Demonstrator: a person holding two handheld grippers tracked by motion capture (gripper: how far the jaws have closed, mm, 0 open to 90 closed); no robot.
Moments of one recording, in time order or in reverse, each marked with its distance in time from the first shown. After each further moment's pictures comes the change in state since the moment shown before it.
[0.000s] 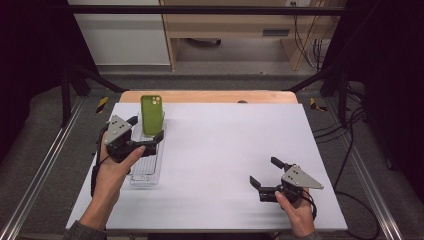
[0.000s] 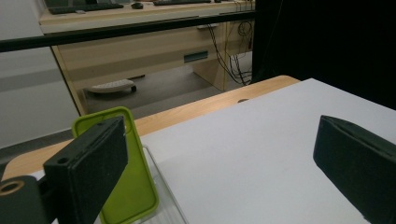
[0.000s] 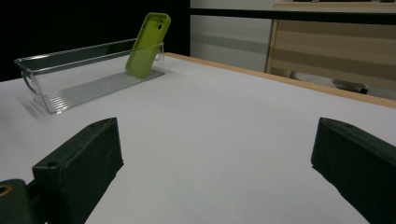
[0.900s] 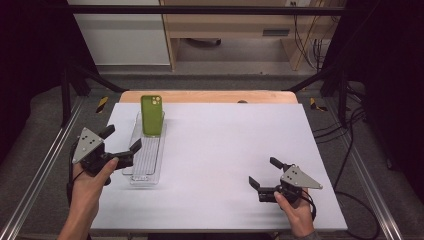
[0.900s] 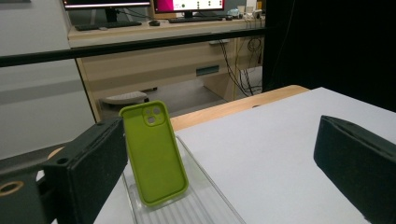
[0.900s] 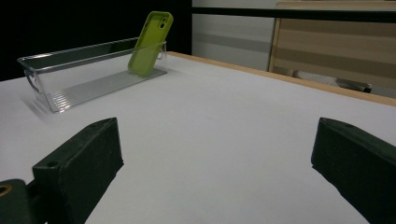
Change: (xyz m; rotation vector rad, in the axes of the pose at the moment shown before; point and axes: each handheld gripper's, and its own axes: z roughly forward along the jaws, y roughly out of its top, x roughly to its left) left arm 0.025 -0.024 -0.050 -0.080 0.039 -0.004; right arm 0.001 -0.001 0.001 0.005 0.009 0.002
